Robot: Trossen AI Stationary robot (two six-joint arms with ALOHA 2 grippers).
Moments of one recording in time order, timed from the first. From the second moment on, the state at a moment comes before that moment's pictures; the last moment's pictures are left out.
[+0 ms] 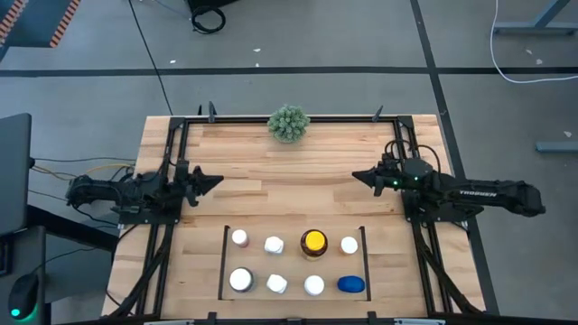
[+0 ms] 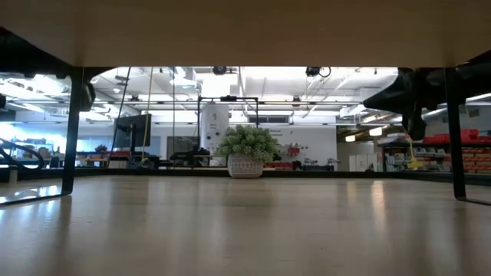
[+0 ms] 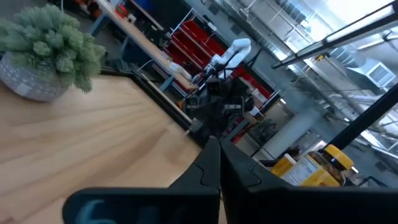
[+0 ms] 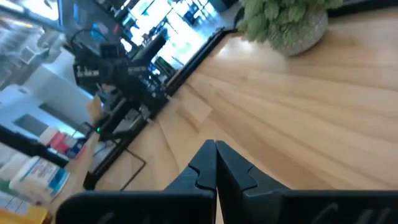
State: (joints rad) left arm -0.10 0.01 0.01 0.12 -0.38 -0.73; right arm -0.27 0.34 0.01 0.19 -0.02 0.76
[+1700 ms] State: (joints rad) left arm -0.10 0.03 0.01 0.06 -0.38 0.17; right arm -0.21 0.41 0.01 1.10 -0.08 0.24
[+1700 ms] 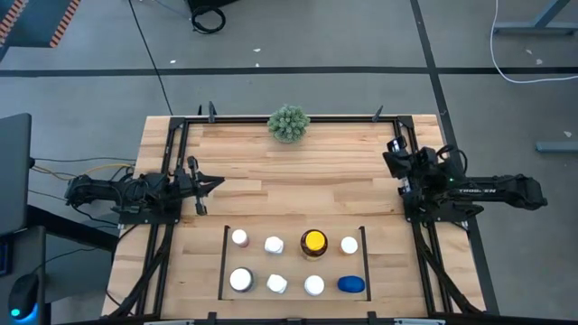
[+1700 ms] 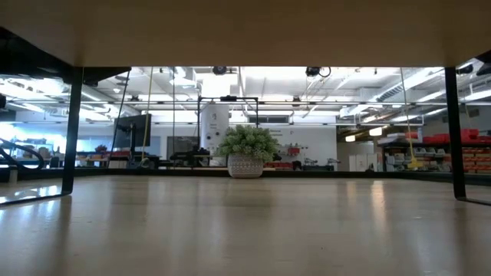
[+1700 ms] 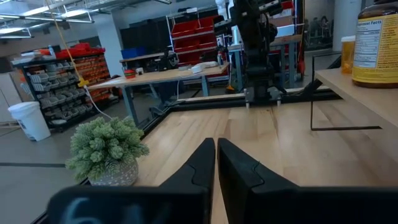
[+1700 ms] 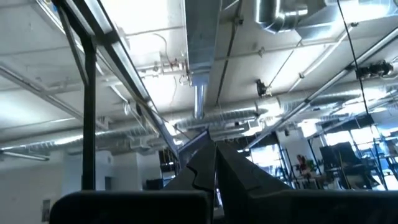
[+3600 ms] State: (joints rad) left arm -0.11 0.00 0.01 0.06 -0.38 0.17; right arm 0.19 0.10 0.01 0.02 -0.01 0.24
